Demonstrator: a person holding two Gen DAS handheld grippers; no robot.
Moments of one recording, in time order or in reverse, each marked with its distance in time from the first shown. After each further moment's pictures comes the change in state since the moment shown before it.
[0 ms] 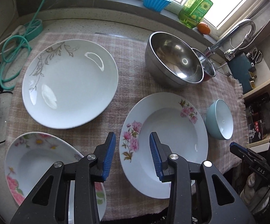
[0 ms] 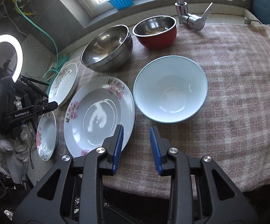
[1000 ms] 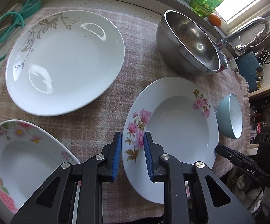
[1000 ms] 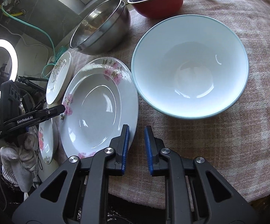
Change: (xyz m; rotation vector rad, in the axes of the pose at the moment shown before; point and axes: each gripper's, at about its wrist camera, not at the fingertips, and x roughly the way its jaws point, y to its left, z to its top) left arm 0.038 0.012 -0.005 -0.059 0.099 -0.011; right arm 0.066 -0.008 0.000 0.070 0.112 0.091
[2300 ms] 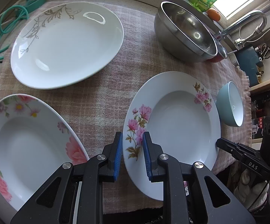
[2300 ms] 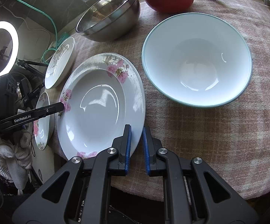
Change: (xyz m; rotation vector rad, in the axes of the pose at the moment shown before) left arm -0.002 -0.005 -0.023 -0.005 0.008 0.013; right arm 0.007 0.014 0.000 -0.103 0.062 -0.038
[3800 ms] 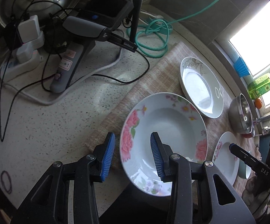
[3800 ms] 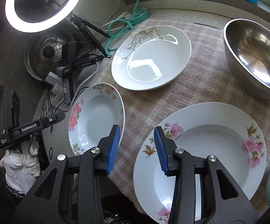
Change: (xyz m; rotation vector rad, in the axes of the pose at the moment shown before) left arm -0.117 0.161 -0.101 -0.565 -0.328 0.200; right arm 0.061 0.189 0.044 -0.458 0.108 0.197
